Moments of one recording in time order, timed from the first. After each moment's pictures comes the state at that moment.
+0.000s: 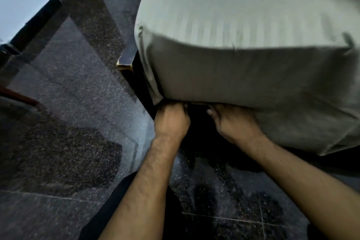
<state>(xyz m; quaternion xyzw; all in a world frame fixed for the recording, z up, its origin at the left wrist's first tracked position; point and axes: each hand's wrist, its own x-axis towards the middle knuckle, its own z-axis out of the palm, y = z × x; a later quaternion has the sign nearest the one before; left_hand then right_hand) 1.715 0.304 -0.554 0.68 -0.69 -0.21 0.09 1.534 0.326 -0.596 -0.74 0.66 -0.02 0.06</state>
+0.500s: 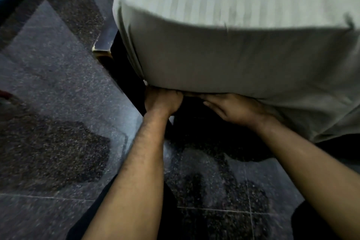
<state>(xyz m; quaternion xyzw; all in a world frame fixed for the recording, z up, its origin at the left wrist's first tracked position) 1.709 0.250 -0.583 0.67 -0.73 -0.13 0.09 1.487 0.298 -0.593 -0.88 0.47 -0.07 0.09</state>
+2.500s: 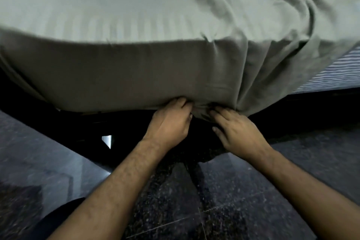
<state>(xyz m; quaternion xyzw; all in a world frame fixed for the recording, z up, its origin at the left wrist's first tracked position) 1.553 0.340 -0.575 0.34 -0.92 -0.11 0.12 1.355 0.456 -0.586 -0.71 0.71 -0.02 -0.06</state>
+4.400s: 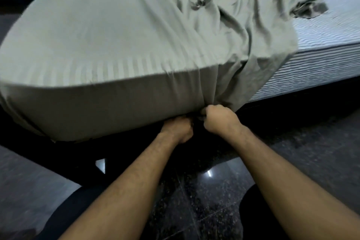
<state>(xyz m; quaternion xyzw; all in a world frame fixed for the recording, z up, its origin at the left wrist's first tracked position) 1.471 0.346 -0.552 0.33 -0.93 -0.15 -0.06 1.342 0.420 -0.519 -0.52 0.84 0.03 0.13</state>
